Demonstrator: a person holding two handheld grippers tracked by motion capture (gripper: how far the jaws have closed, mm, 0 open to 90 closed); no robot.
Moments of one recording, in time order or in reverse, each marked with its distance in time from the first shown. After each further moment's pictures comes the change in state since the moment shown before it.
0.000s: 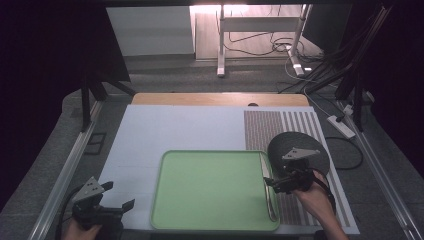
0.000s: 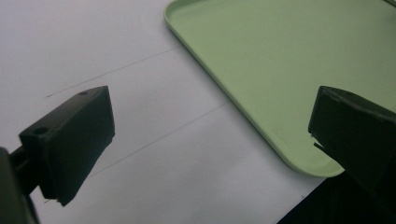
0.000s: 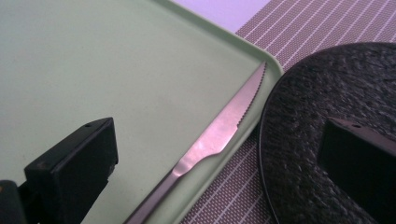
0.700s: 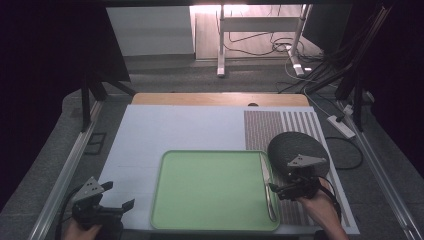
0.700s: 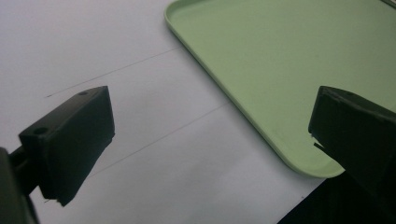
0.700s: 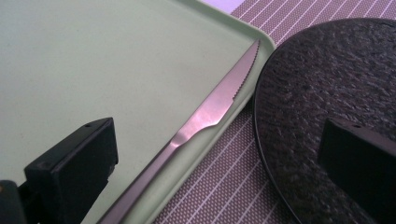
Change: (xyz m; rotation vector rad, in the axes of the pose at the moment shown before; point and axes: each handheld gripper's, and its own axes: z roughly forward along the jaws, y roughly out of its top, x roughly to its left) left arm 0.000 0.000 0.000 -0.002 -0.001 -0.003; right arm 0.003 -0.019 -0.011 0.004 -0.026 0.012
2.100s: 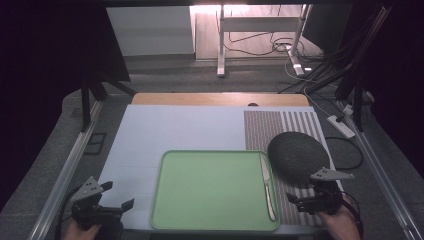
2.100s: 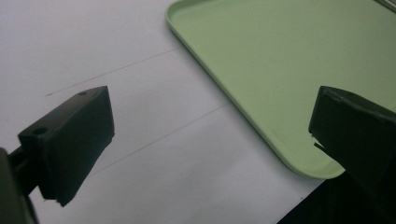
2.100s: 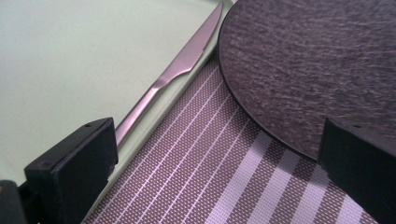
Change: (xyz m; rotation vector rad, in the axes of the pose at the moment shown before) left arm 0.001 0.000 0.000 -0.003 -0.003 -0.012; right arm -0.011 -0.042 -0.040 -0.032 -0.042 0.116
